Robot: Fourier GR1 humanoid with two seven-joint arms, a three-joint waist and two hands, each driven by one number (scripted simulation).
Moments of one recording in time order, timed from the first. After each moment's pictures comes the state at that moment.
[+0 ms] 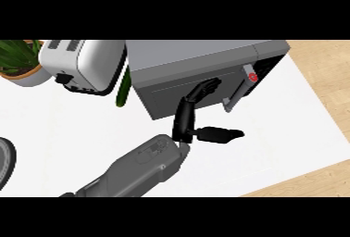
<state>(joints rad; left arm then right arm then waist) -0.81 0.00 -0.89 -0.91 0.88 0.79 -0.55 0.00 -0.54 -0.38 -1.99 -0.10 0.43 -0.38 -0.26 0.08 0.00</state>
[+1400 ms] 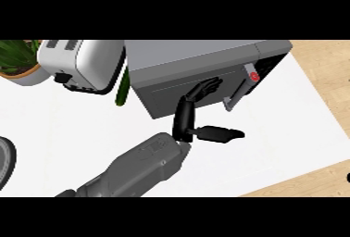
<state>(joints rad) -0.84 0.00 -0.92 -0.87 1.01 0.77 -0.69 -0.14 -0.47 -0.32 -1.72 -0.43 0.53 -0.28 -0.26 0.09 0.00</state>
